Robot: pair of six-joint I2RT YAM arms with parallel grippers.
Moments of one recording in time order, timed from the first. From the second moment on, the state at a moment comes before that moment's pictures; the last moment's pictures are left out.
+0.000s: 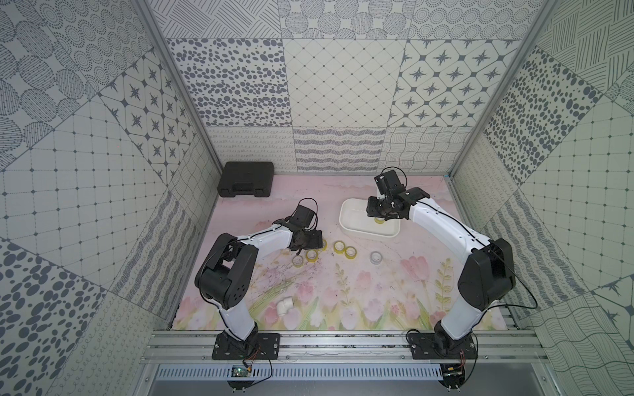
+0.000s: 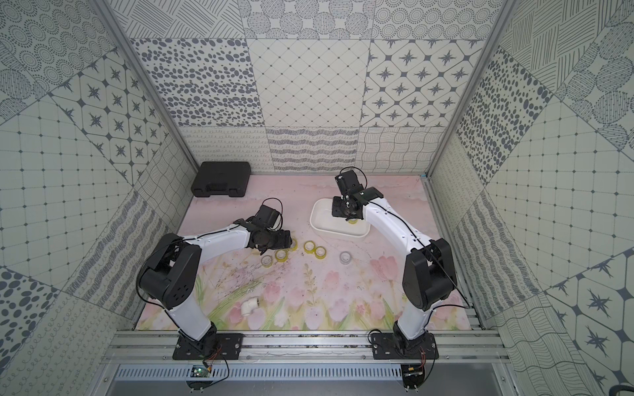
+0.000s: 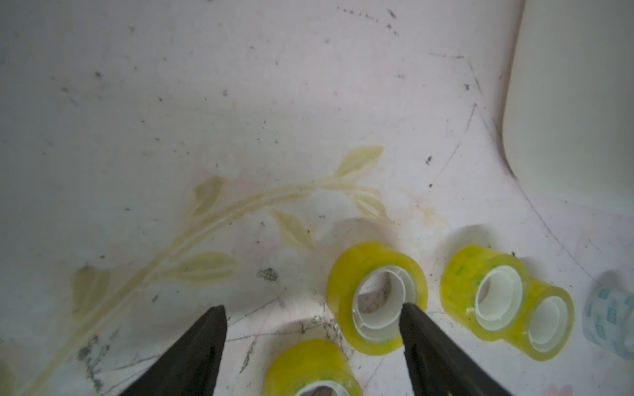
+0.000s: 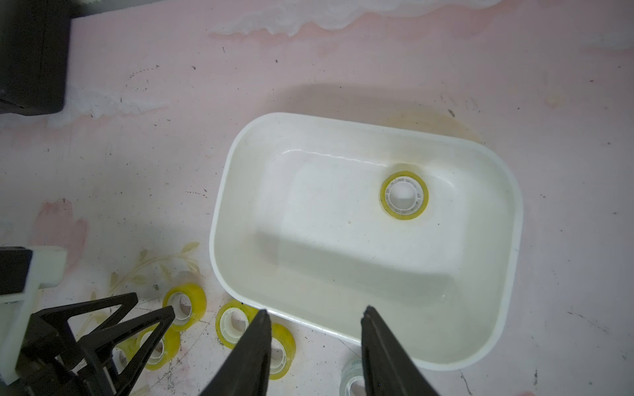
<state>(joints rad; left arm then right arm) -0.43 1.78 1.06 -0.38 0.06 -0.48 0.47 1.72 1.50 -0.75 0.09 0.47</state>
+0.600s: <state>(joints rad) -0.47 1.82 1.05 -0.31 0.04 -0.45 0.47 1.72 1.49 -0.75 0.10 0.48</state>
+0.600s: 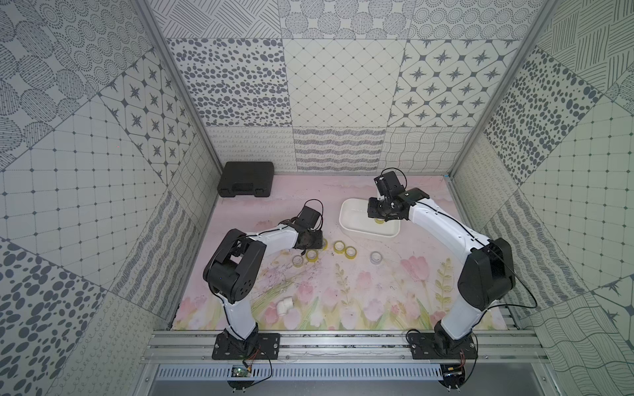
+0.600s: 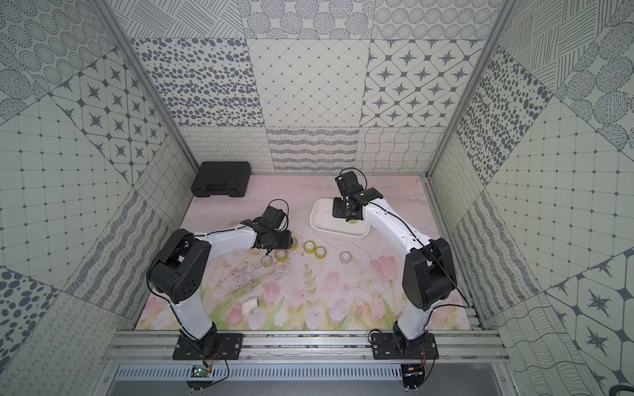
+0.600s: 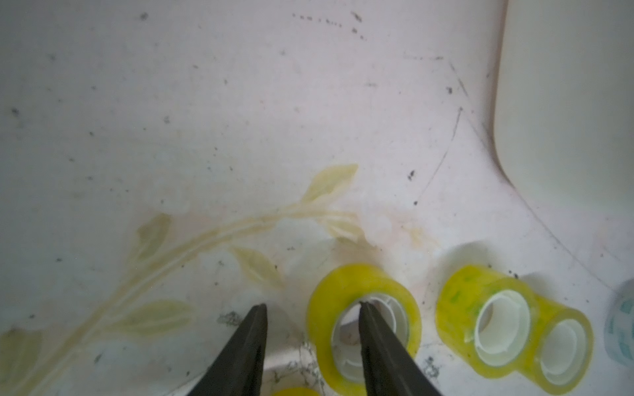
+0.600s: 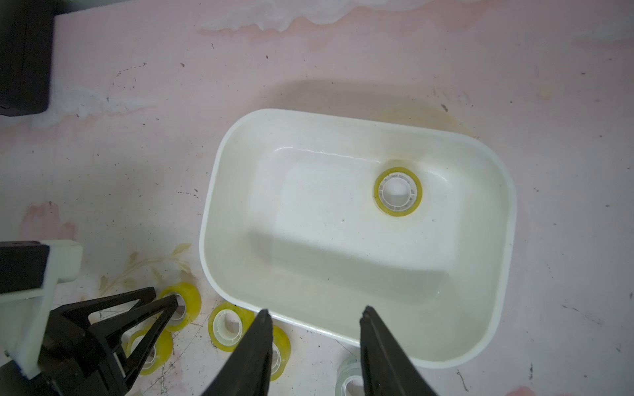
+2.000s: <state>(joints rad) -0.53 1.75 1.43 -0.50 -0.06 -0.37 0.40 1.63 1.46 -0.73 0.12 0.52</state>
